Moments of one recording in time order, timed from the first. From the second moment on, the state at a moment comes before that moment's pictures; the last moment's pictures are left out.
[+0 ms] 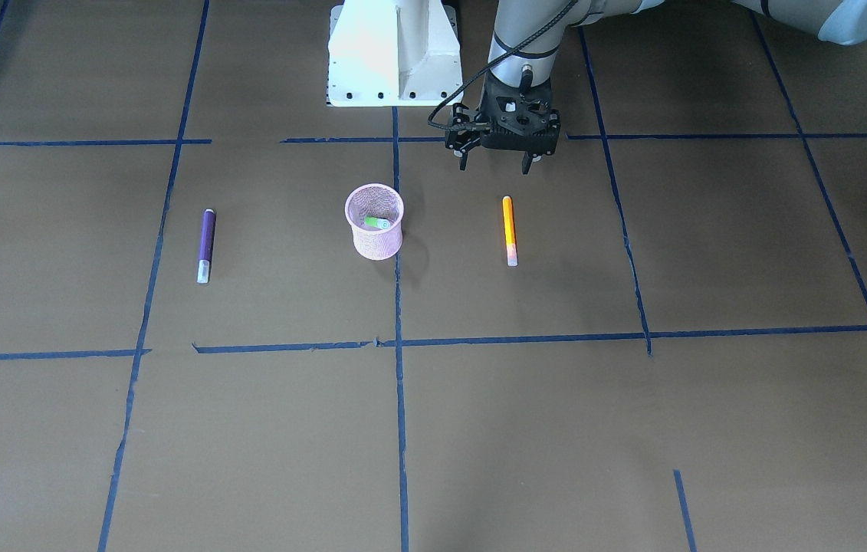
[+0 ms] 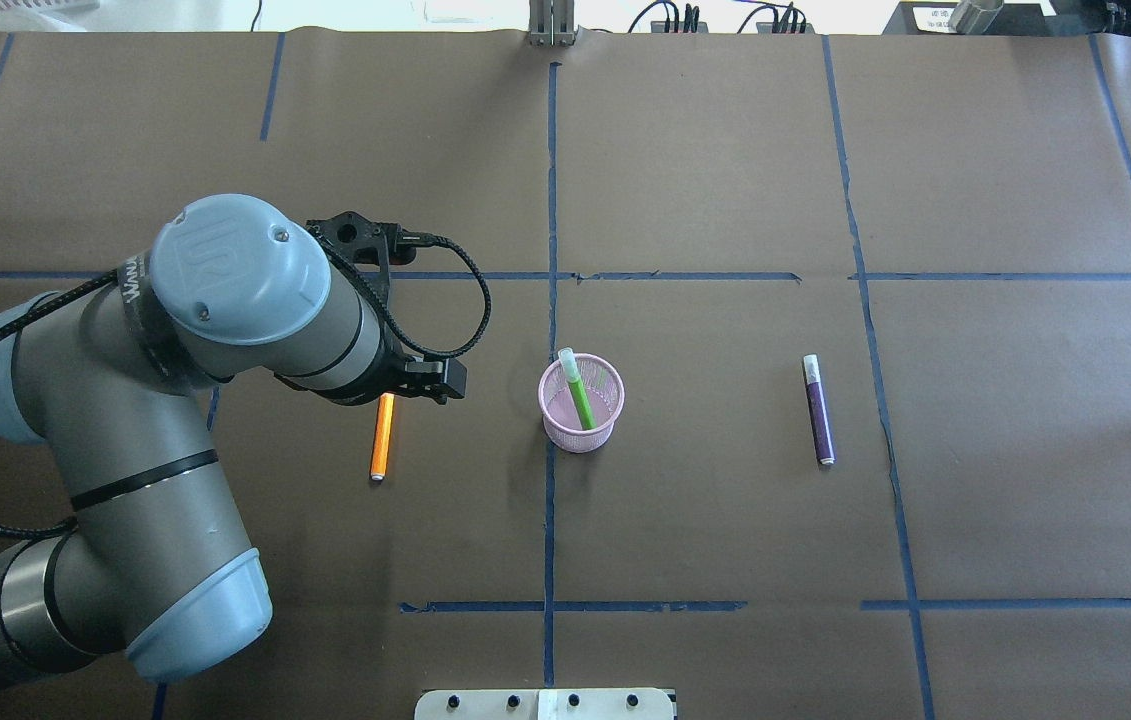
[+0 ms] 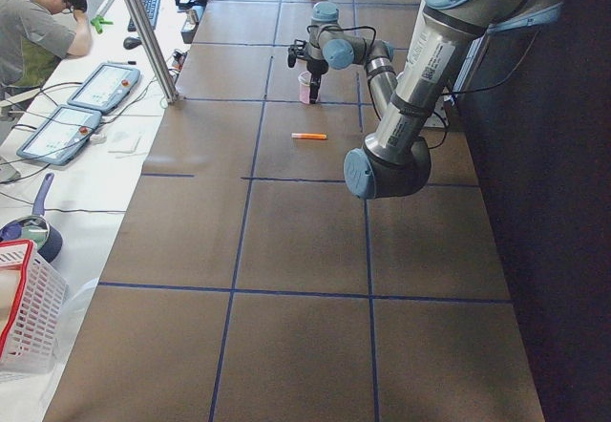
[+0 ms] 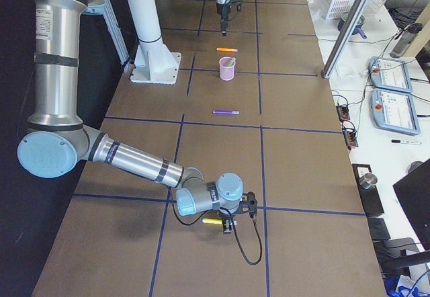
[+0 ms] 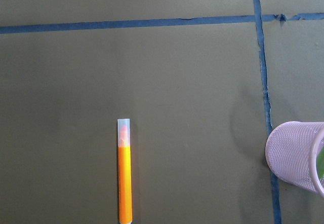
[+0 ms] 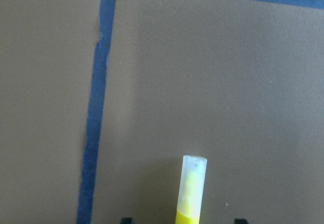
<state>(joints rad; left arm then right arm) -0.53 -2.14 -1.99 -1.40 -1.85 -1.15 1.35 -1.66 1.25 -0.96 2.28 0.20</state>
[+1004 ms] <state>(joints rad) -0.53 -2.14 -2.00 -1.40 -1.85 -1.15 1.34 -1.66 1.23 -0.97 2.24 0.20</state>
